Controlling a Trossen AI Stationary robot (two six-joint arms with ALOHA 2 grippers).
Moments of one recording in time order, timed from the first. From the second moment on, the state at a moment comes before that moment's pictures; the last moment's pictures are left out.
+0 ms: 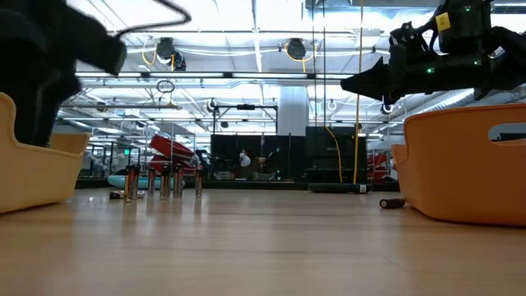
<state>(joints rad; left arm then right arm) -0.48 1.47 0.93 -1.01 -0.05 -0.95 -0.24 1.09 0.20 0.93 0.12 -0.08</state>
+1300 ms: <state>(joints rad) -0.51 1.61 0.91 -0.97 -0.02 -1.57 -0.24 1.09 0.20 1.03 0.12 -0.15</state>
